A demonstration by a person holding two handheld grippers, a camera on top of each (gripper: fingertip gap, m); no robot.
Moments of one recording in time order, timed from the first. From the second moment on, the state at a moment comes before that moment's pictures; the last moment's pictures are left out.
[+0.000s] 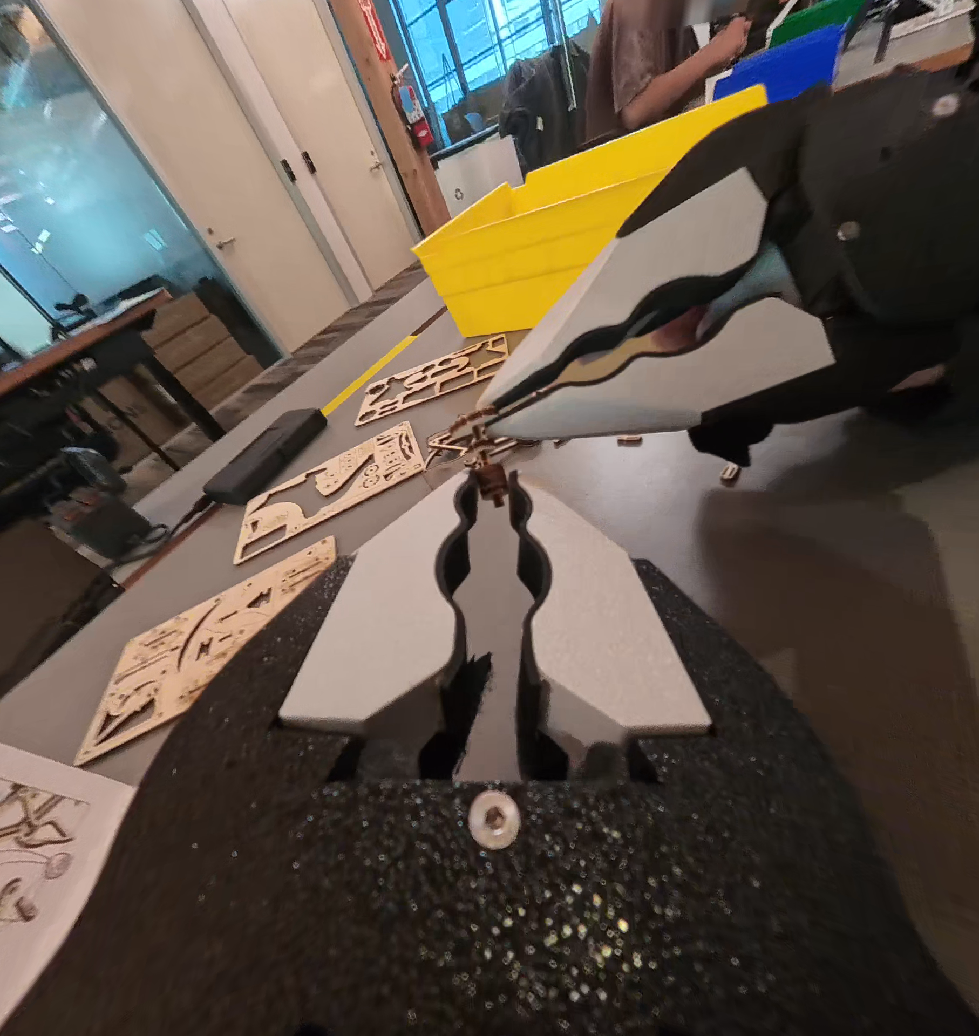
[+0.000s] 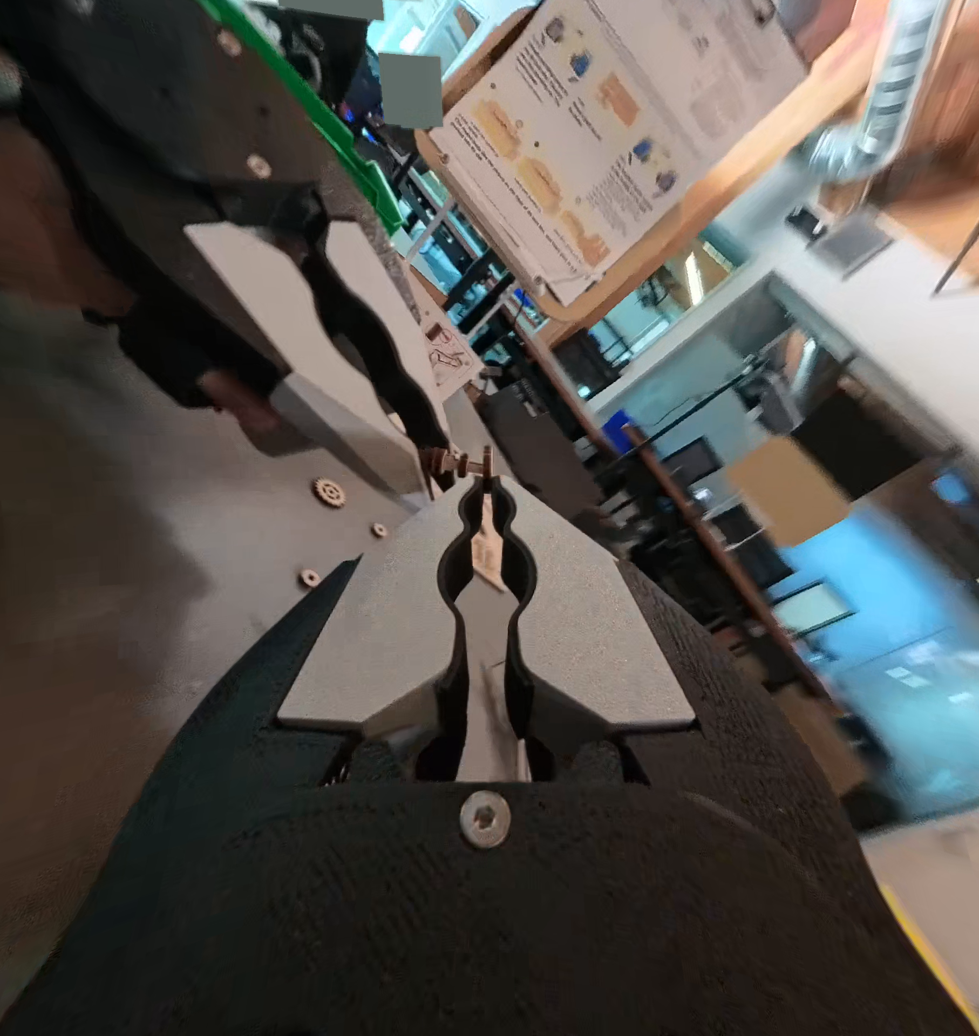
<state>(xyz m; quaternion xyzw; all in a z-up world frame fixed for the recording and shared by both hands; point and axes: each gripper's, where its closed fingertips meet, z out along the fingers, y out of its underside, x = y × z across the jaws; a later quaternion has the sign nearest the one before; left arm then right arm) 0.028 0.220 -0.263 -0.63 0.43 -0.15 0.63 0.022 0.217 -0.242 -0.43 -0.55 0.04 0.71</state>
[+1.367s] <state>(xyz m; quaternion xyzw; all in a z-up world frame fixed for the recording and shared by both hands) 0.034 0.191 -0.283 -0.58 0.55 -0.22 0.55 0.033 0.183 -0.243 -0.45 -0.57 0.34 0.60</state>
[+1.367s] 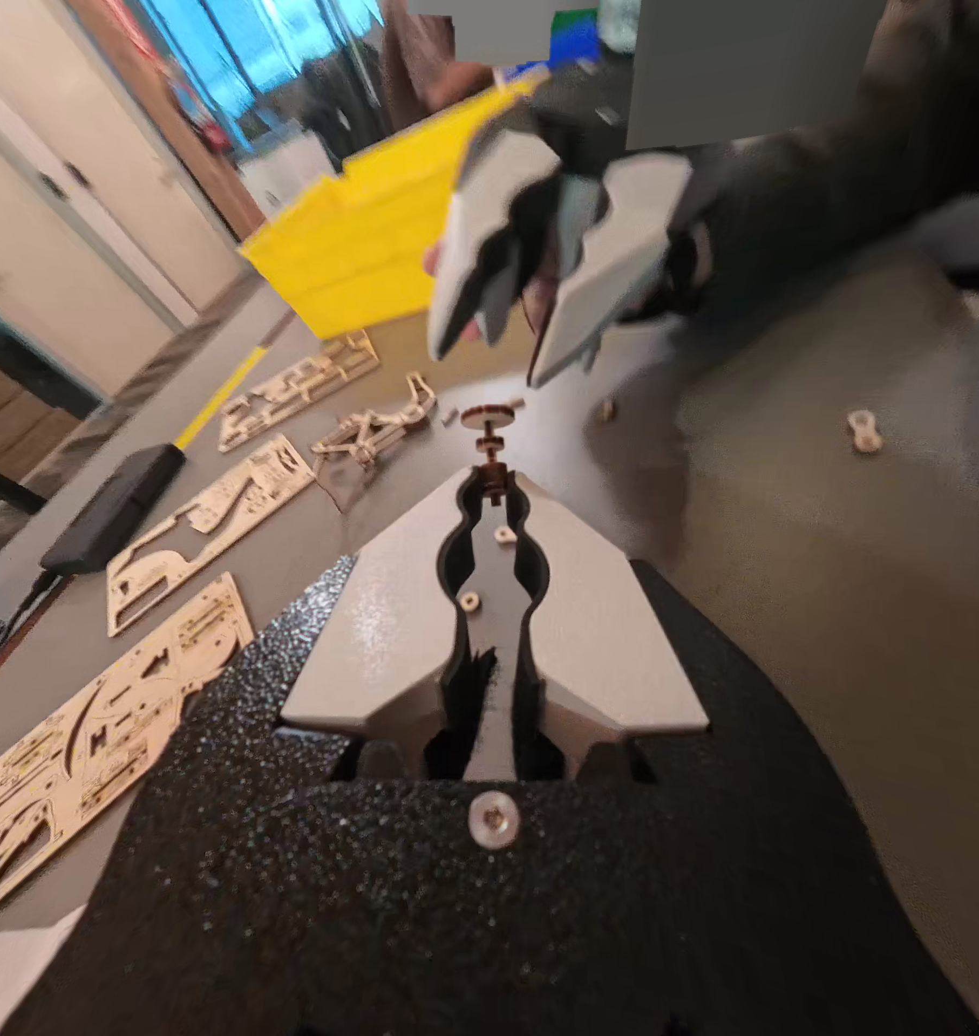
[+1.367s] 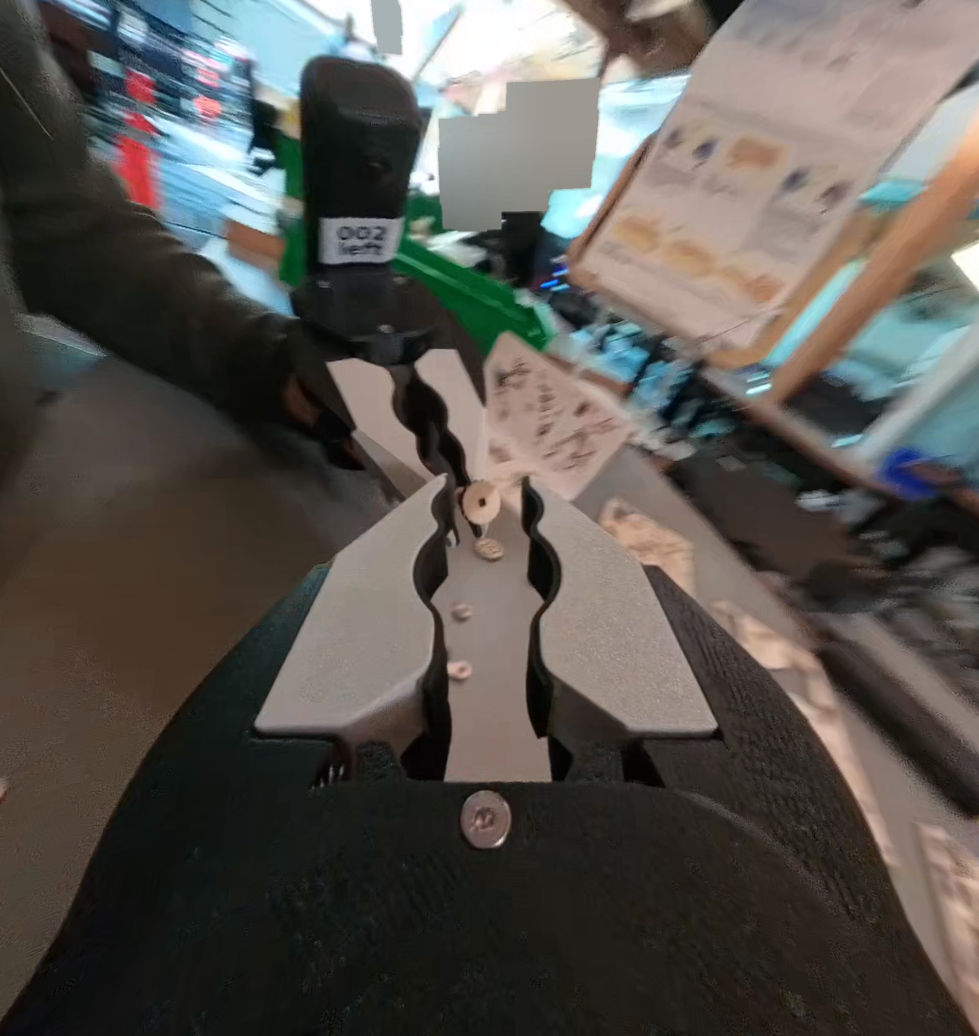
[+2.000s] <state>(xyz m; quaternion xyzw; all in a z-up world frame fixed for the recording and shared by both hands) 0.040 0.159 -0.347 -0.66 0.62 -0.26 0.34 0.036 0.159 -0.333 -0.55 -0.69 0.33 0.33</state>
